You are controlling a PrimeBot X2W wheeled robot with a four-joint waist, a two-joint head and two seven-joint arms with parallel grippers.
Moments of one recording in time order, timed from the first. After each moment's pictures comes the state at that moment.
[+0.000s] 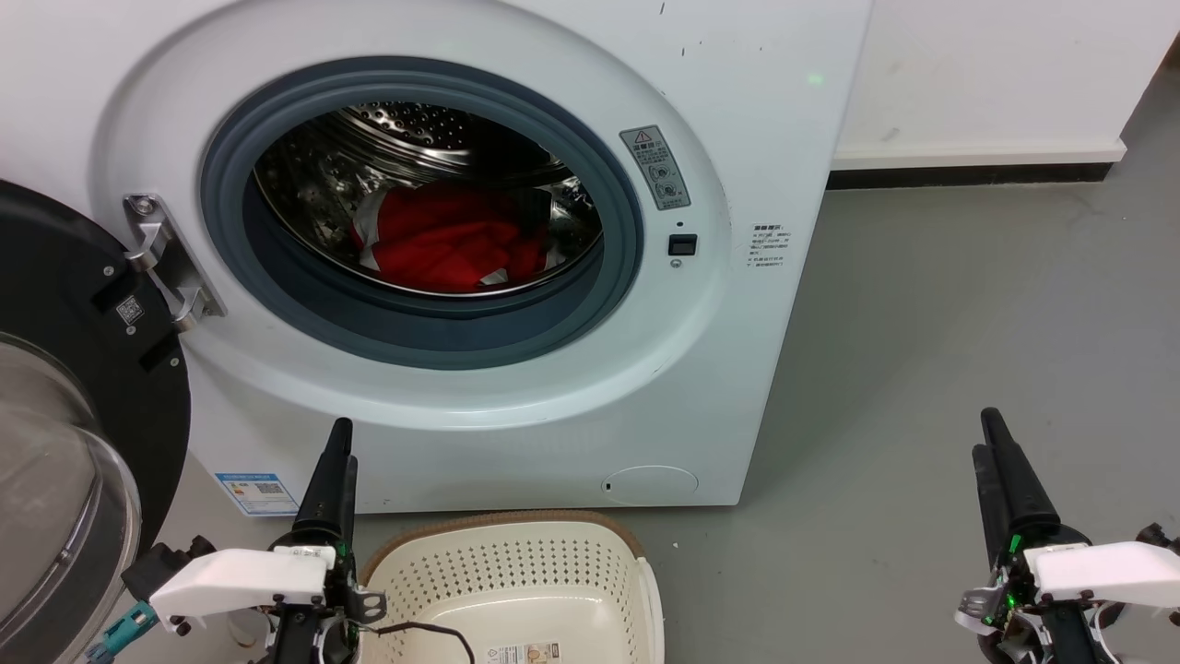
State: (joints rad) left arm -0.09 0.05 0.04 0.23 -1.48 -0.13 0.02; right arm -0.06 -0.05 -0.08 0.20 1.44 0.13 0.02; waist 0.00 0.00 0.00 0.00
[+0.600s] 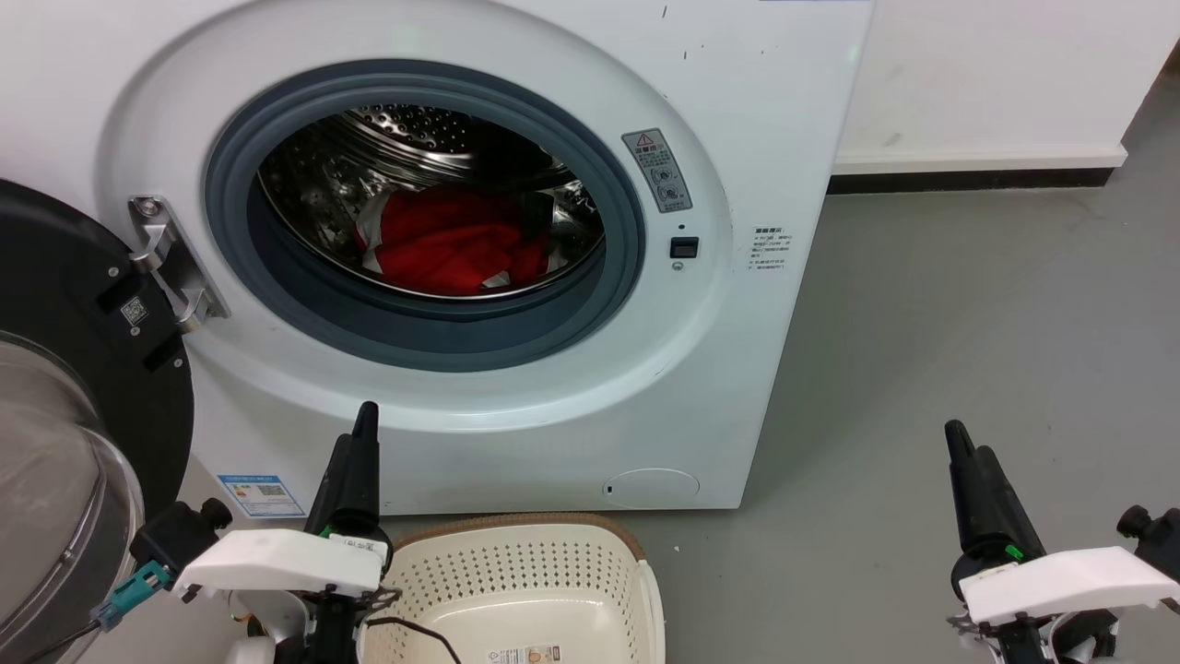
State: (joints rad) left arm -0.11 0.05 0.00 0.19 -1.07 -0.11 -0.05; right arm -0.02 -0.05 -0.04 0.14 0.91 0.13 -0.05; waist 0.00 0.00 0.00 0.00
